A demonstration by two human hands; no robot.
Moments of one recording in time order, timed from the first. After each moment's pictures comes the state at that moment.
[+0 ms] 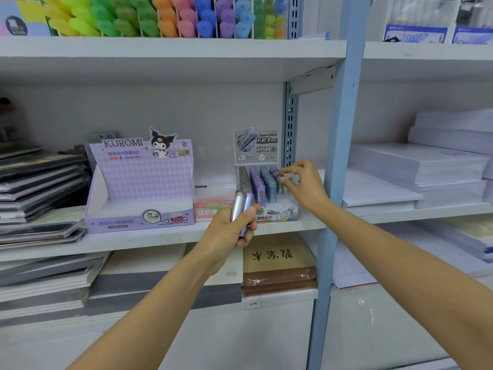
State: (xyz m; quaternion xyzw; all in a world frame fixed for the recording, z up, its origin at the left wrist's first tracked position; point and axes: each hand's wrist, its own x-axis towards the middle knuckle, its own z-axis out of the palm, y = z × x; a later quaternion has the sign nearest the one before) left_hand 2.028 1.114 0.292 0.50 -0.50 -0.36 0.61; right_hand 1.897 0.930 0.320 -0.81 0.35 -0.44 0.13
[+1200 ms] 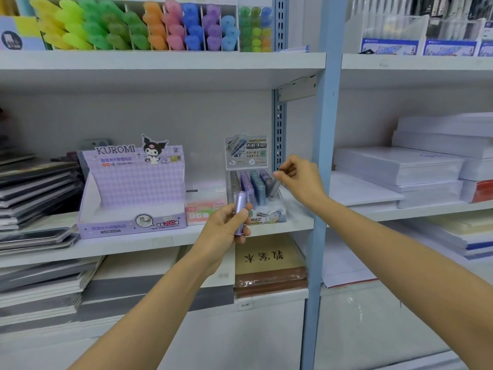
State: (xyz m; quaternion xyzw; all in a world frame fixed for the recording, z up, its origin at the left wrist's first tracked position) left_hand 2.016 1.115 0.296 0.51 -0.49 -0.34 0.62; right_hand 1.879 0.945 0.342 -0.77 0.33 -0.52 0.17
